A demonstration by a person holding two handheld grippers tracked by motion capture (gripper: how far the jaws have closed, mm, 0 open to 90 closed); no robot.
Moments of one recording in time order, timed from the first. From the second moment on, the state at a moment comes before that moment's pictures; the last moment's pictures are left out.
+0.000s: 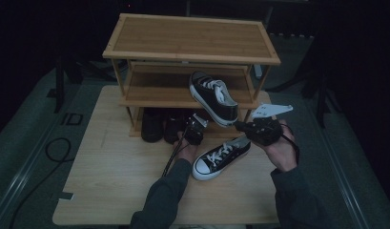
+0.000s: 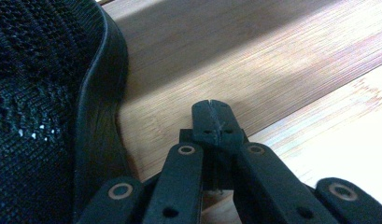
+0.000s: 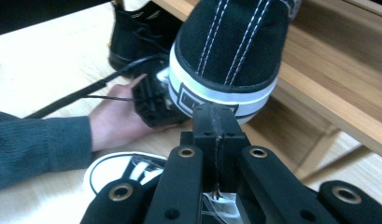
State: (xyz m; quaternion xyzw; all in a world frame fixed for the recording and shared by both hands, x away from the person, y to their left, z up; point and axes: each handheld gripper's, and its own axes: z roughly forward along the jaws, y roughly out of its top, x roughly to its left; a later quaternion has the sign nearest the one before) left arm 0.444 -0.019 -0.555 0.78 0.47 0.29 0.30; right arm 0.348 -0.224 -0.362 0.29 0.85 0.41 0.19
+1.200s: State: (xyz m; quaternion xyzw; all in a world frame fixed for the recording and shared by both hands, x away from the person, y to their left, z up) left arm 0.443 -0.021 -0.556 0.77 0.47 0.30 0.30; right arm 0.365 -0.160 -0.368 0.26 0.84 0.44 0.18
